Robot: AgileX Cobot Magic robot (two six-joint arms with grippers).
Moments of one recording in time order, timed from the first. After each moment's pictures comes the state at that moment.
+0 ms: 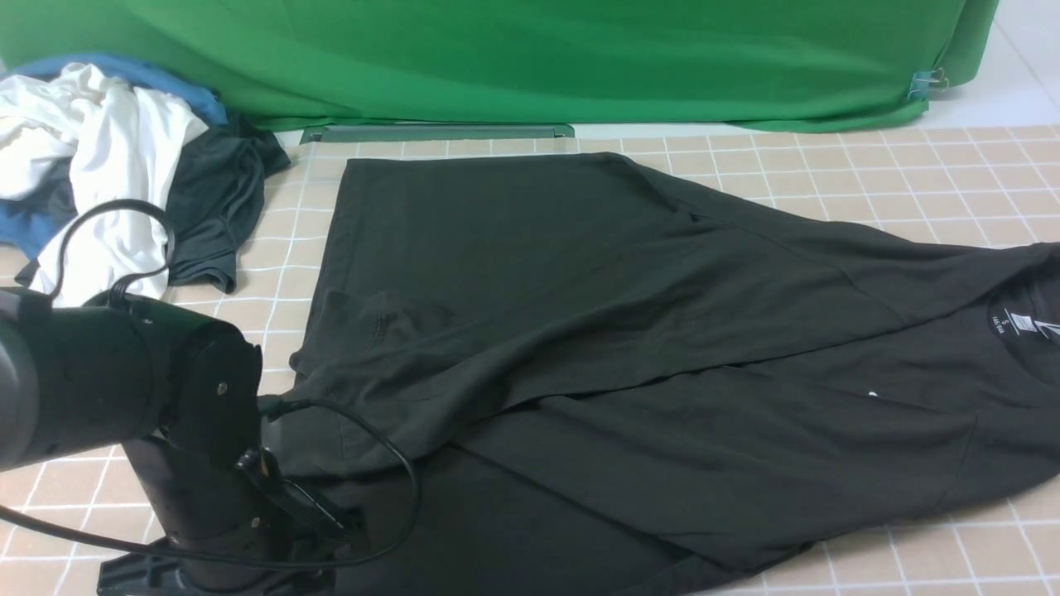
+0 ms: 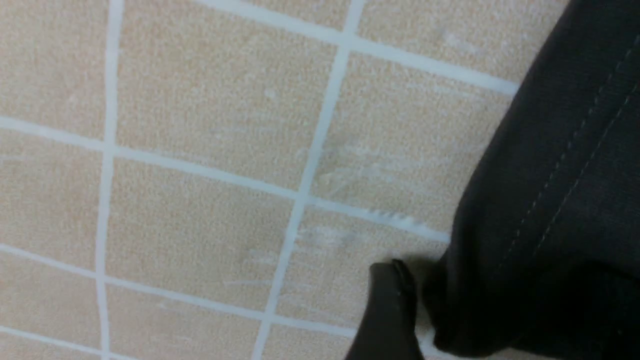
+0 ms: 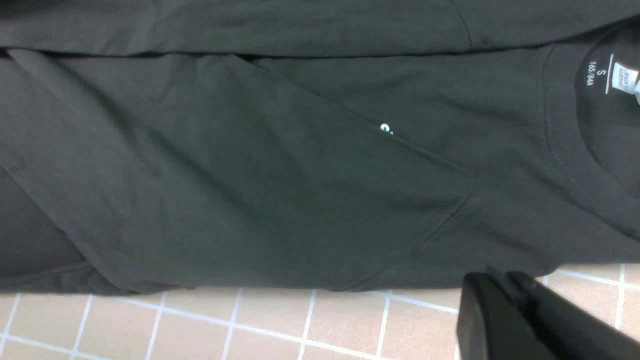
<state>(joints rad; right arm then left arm) 0.00 0.97 -0.81 0.17 0.92 -0.17 -0.39 1.57 -0.72 -0.03 0.89 -0.59</state>
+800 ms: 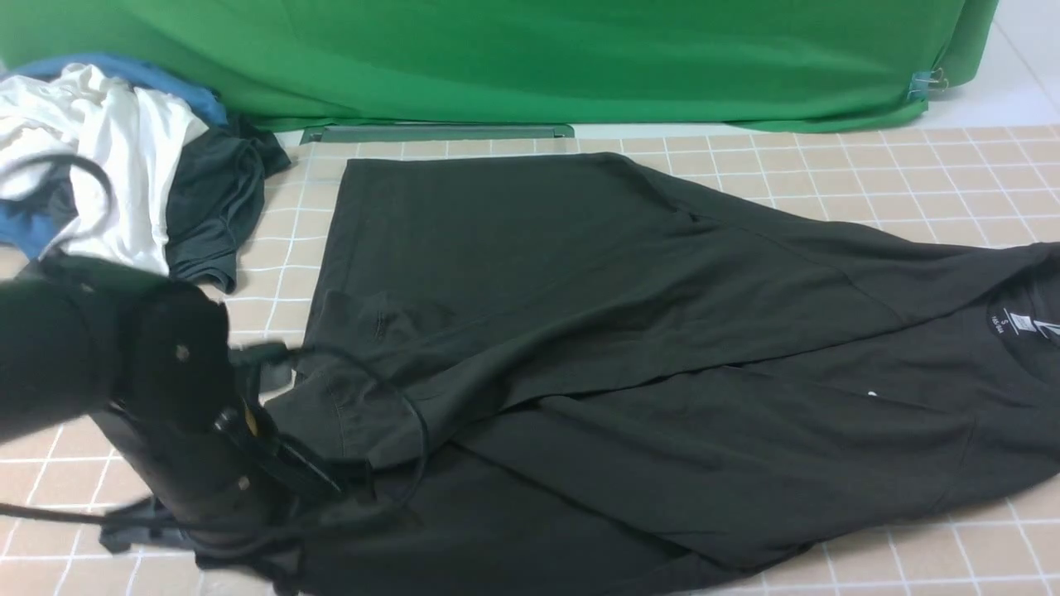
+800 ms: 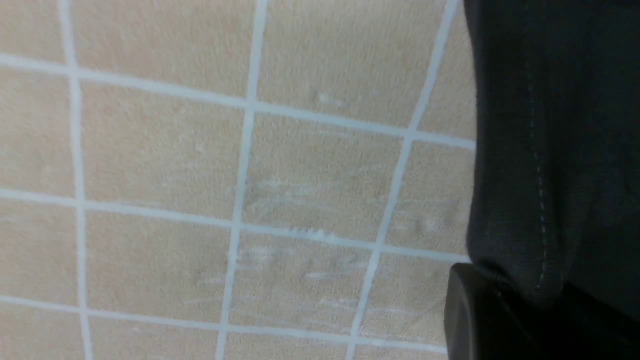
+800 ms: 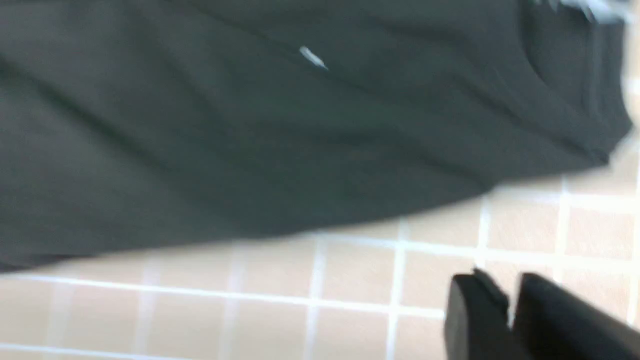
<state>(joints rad) 0.00 1.05 -0.78 -0.03 0.95 0.01 -0.39 1.44 -0.78 -0.04 0.90 -0.49</state>
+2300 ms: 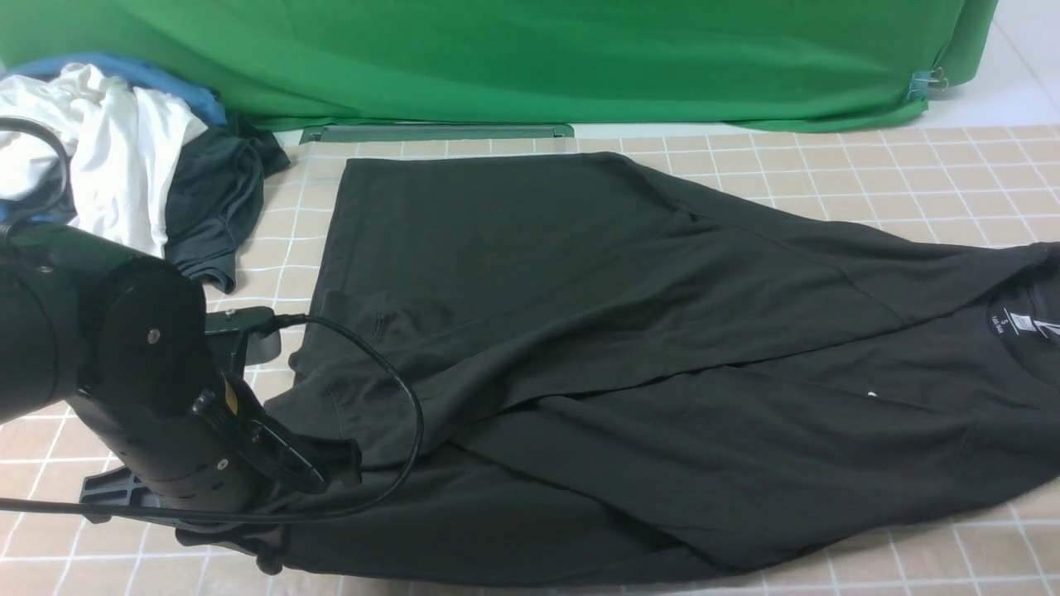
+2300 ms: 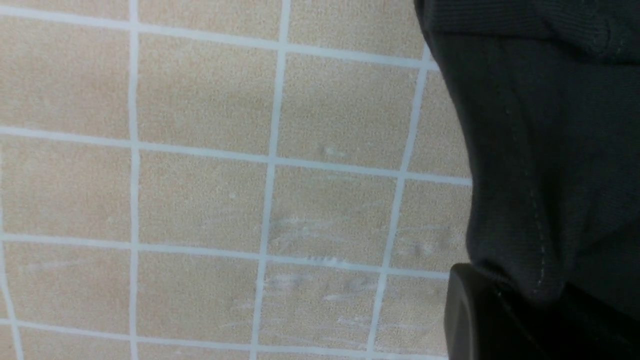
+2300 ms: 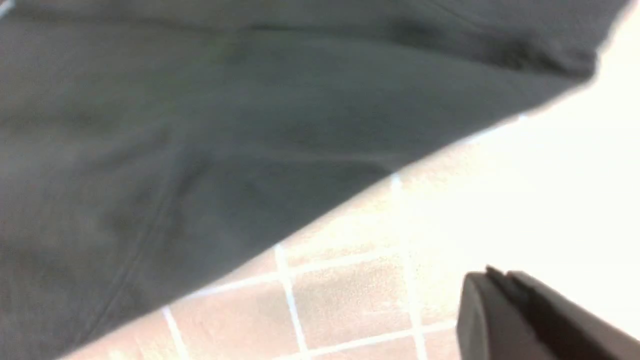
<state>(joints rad) -0.24 1.53 -0.89 -0.04 0.95 0.10 -0.39 1.40 -0.80 0.01 0.92 -0.47</state>
